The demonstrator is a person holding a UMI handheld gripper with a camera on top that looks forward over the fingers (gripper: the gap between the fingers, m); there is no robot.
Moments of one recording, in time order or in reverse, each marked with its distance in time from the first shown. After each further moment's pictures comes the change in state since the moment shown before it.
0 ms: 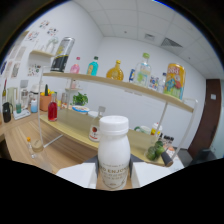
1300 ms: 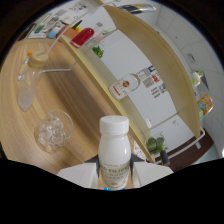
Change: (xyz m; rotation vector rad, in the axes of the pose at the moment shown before) arm 0.018 0.088 0.004 -0.320 0.152 -0.645
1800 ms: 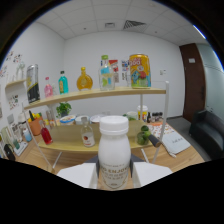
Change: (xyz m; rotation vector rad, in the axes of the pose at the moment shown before) arm 0.064 -0.061 -0.065 0.148 -0.103 1.028
